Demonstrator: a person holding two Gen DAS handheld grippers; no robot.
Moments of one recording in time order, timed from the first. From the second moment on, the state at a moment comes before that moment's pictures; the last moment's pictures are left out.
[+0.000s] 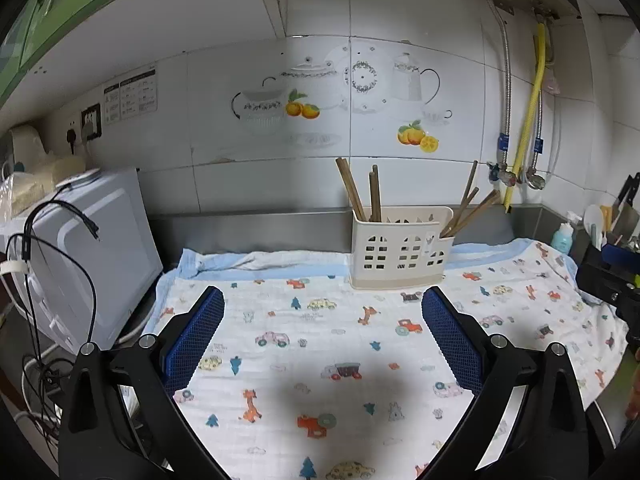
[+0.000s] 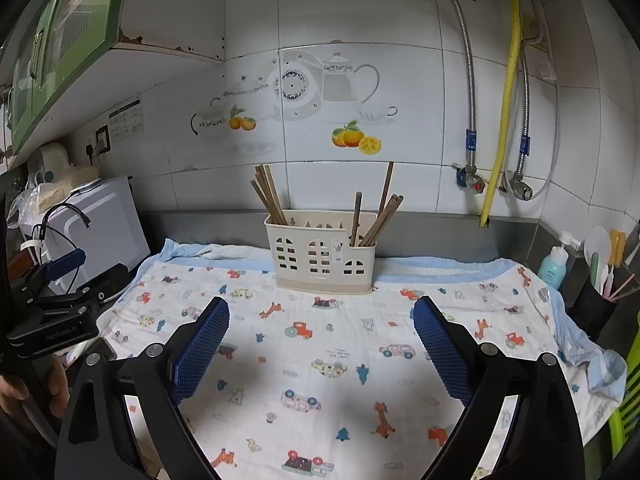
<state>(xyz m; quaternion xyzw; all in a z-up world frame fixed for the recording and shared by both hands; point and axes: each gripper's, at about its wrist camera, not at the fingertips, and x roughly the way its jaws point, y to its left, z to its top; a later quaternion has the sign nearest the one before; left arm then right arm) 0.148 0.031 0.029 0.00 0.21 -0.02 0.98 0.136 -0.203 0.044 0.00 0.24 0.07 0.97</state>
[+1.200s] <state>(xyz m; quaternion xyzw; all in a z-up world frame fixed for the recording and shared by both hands) 0.100 0.030 0.002 0.01 0.24 -0.03 0.97 0.081 -0.205 0.015 0.00 0.25 0.05 0.97</state>
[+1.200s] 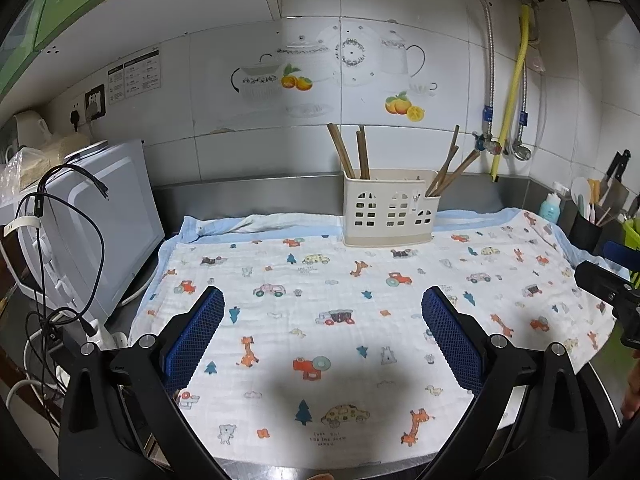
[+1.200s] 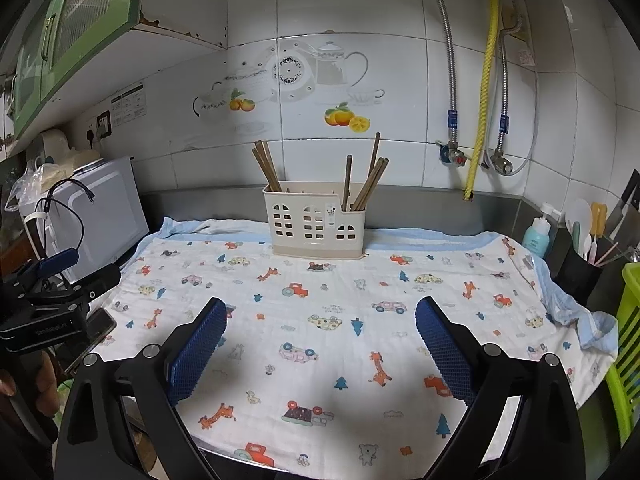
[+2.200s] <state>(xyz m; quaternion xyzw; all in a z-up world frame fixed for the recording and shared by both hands) 0.084 0.023 -0.003 0.03 0.24 -0.03 0.97 0.065 -0.205 0.017 0.00 0.24 0.05 0.97</state>
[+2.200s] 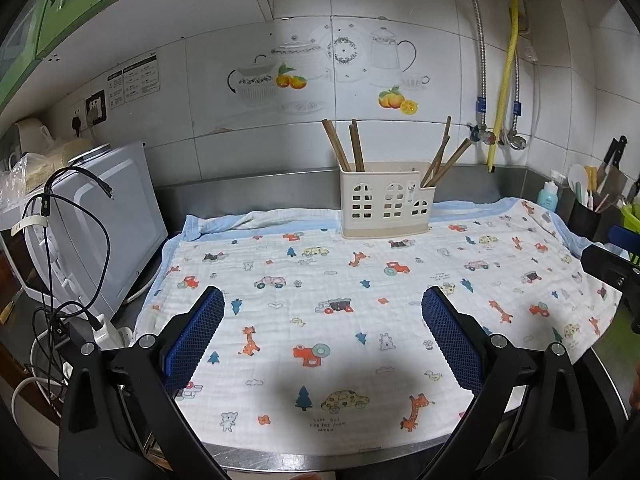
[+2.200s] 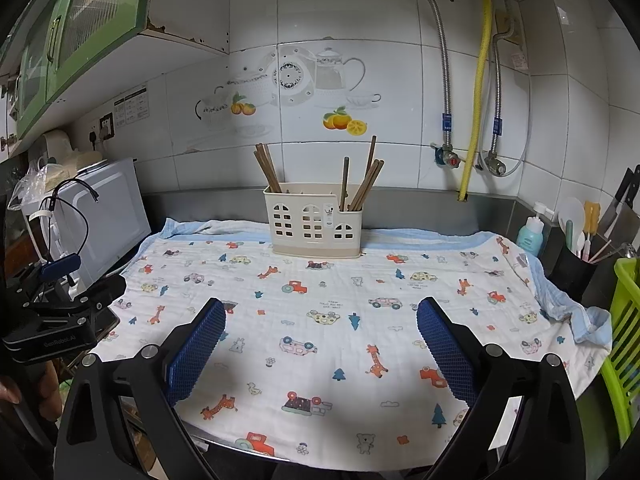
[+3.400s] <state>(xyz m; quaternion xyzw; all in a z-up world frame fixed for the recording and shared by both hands) 0.083 0.025 -0.005 0.03 0.24 -0.03 0.97 0.064 -0.201 0.015 0.00 0.24 0.06 0.97</state>
